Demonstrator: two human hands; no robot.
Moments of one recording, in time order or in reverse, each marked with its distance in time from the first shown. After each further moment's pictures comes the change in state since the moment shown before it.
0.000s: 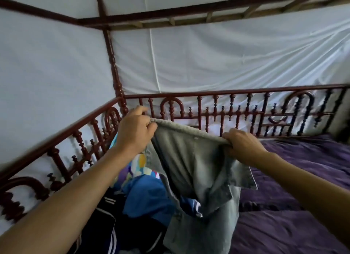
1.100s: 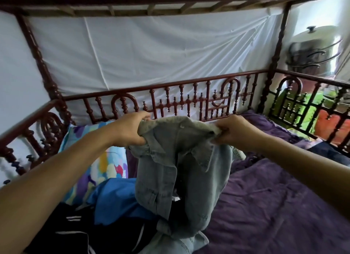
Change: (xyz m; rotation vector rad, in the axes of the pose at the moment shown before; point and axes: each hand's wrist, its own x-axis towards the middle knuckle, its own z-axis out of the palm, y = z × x) left_hand 0.004 0.007 -0.003 -0.339 -0.785 0.205; right_hand -0.096 -0.036 -0.054 0.340 0.046 0.201
